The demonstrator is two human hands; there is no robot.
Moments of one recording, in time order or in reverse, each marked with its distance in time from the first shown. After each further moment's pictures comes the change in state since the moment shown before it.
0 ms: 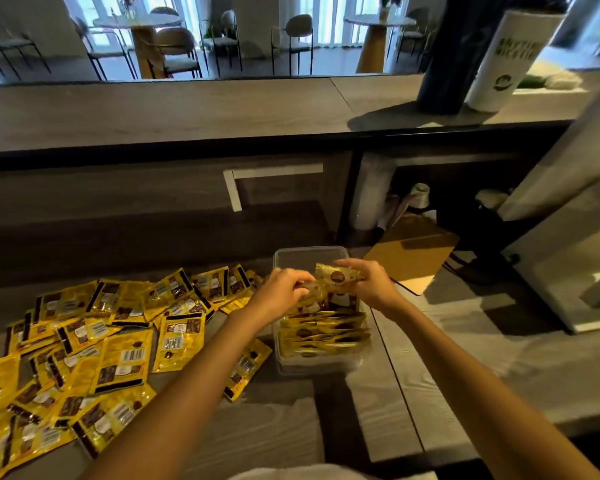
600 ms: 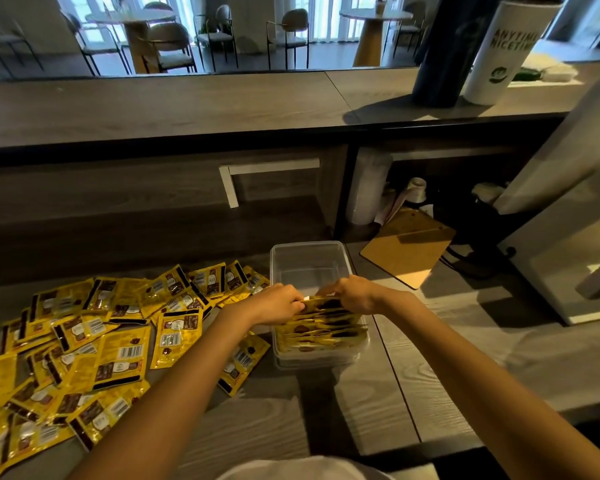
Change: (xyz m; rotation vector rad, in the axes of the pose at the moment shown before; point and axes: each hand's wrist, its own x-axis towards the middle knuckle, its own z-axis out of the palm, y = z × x) left_hand -0.002 -0.013 0.003 0.210 -0.392 0.004; right_hand -0.006 -0.022 0.005 -0.599 -0.535 0.013
